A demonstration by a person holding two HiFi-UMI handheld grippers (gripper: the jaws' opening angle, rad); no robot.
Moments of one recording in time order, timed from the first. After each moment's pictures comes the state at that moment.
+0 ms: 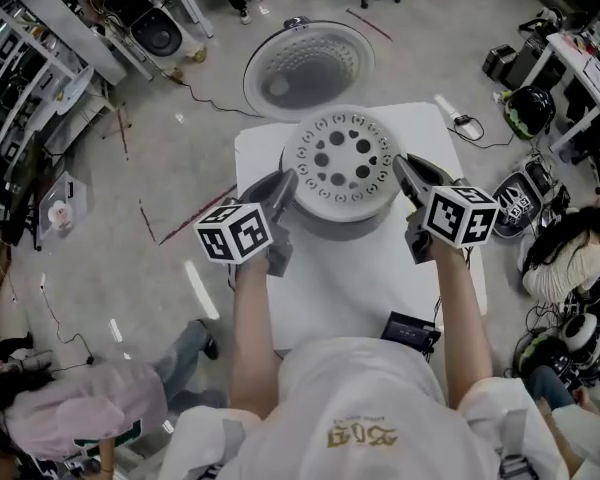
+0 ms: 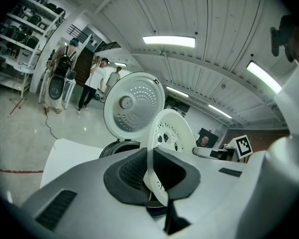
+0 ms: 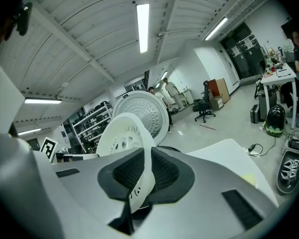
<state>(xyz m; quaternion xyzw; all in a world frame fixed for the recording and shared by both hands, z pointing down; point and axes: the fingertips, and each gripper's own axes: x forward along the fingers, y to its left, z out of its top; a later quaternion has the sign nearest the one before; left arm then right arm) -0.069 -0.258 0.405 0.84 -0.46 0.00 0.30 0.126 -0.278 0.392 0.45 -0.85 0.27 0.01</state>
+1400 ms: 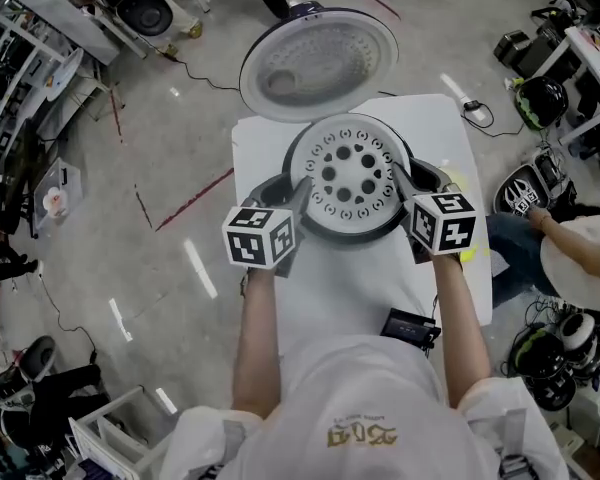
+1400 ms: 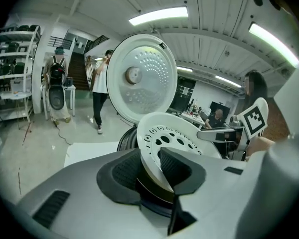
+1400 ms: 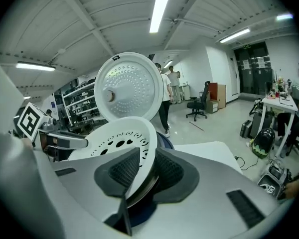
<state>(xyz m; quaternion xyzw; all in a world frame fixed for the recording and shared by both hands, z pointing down) -0.065 -0.317 0.481 0.82 -0.49 0.15 0.26 0.117 -0.346 0.474 0.48 -0.84 0.21 0.15</state>
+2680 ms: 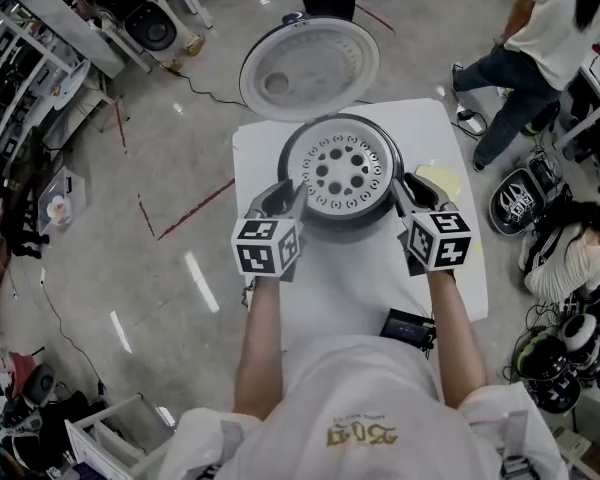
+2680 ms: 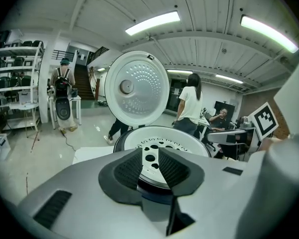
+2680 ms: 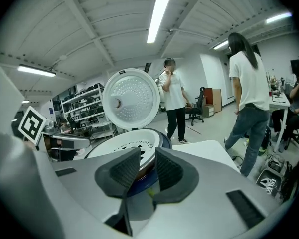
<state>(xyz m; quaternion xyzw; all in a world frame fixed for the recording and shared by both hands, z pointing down) -0.058 -0.277 0.463 0.81 -0.53 0.15 0.21 0.138 -0.289 0.458 0.50 -0.83 0.20 0.11</state>
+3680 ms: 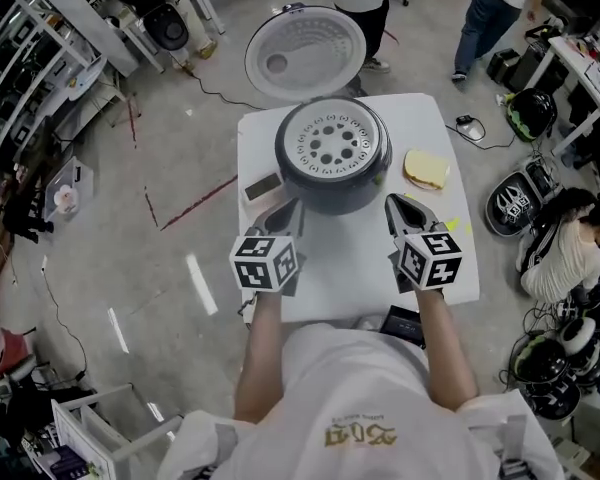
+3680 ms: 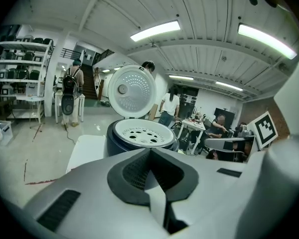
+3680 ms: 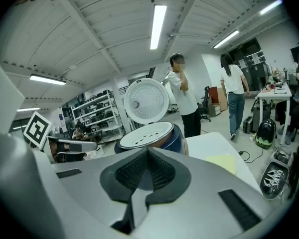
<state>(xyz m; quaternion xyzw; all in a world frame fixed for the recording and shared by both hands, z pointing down) -0.040 -0.156 0.456 0.81 -0.54 0.11 0.23 0.138 -0.169 0.450 0.47 -0.85 0.21 0.07</state>
